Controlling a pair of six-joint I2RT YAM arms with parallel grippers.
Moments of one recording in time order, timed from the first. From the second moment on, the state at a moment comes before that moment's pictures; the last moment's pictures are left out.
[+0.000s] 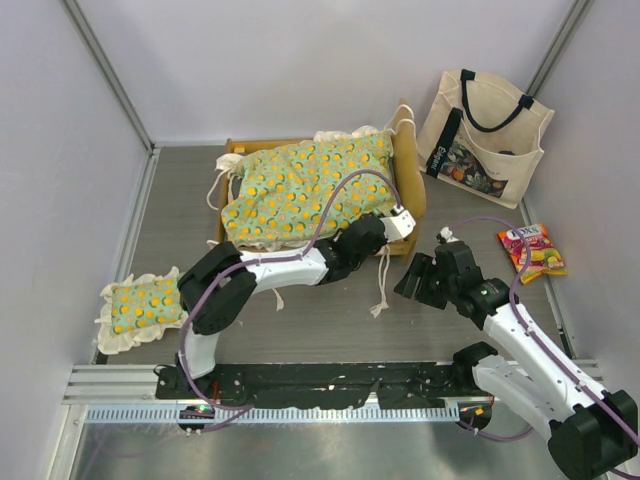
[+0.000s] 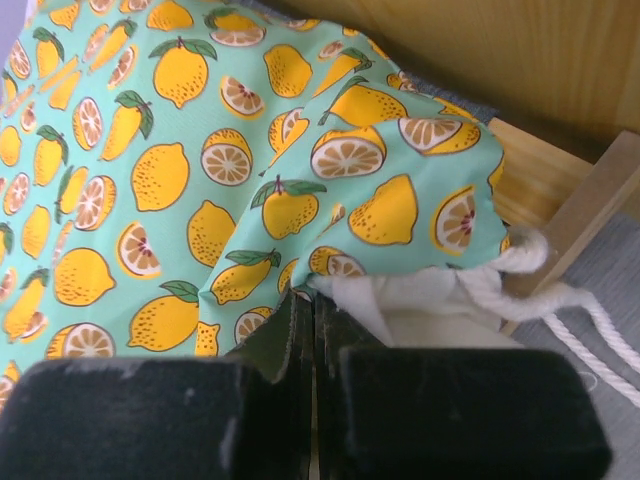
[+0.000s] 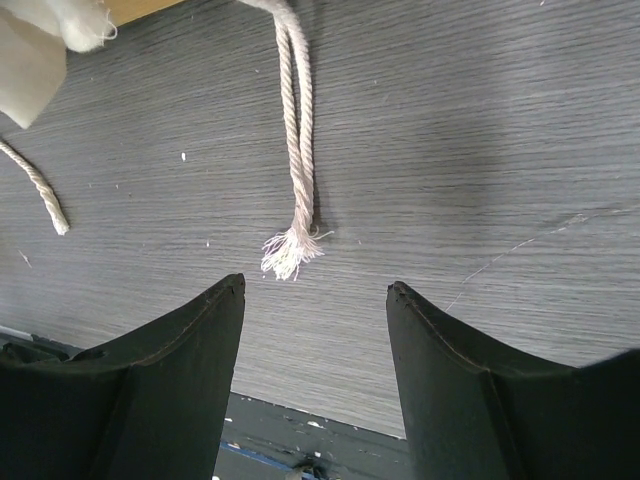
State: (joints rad) left arm -1.00 1.92 1.31 0.18 -0.42 0.43; right arm 0.39 0.80 0.55 -0.61 -0.10 0.69
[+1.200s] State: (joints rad) left arm -1.04 1.76 1.36 -0.16 -0.56 0.05; right arm 0.65 1.16 0.56 -0.40 0.15 0.71
